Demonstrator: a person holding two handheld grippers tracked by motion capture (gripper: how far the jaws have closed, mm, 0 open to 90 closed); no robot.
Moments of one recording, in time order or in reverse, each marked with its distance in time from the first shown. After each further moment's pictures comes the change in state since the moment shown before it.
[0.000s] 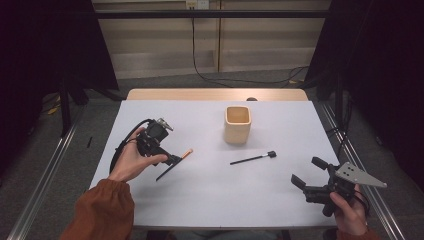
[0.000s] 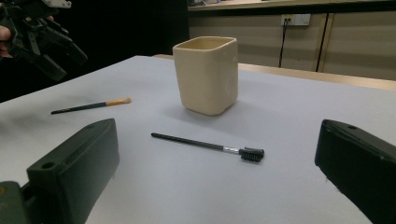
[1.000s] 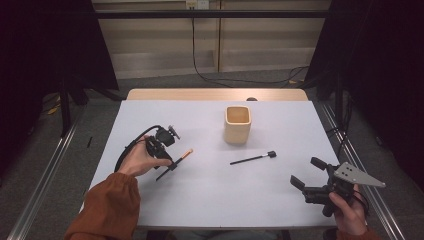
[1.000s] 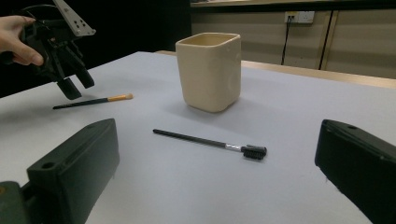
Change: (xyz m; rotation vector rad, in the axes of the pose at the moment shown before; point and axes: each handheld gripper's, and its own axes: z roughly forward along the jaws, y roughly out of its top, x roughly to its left) left arm 0.006 0.001 0.042 0.262 -0.078 0.014; right arm 0.000 -0.001 0.001 0.011 0.008 -0.015
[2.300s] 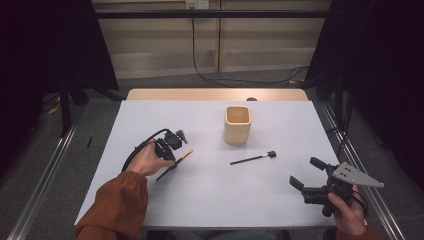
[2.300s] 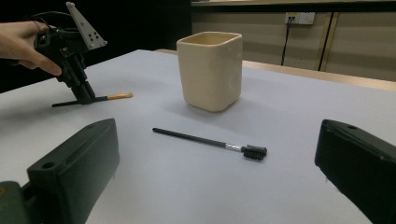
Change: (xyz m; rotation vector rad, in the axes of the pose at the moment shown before) left arm -0.009 0.012 0.020 0.094 0.022 0.021; right arm 0.002 0.000 0.001 0.004 -0.001 -0.011
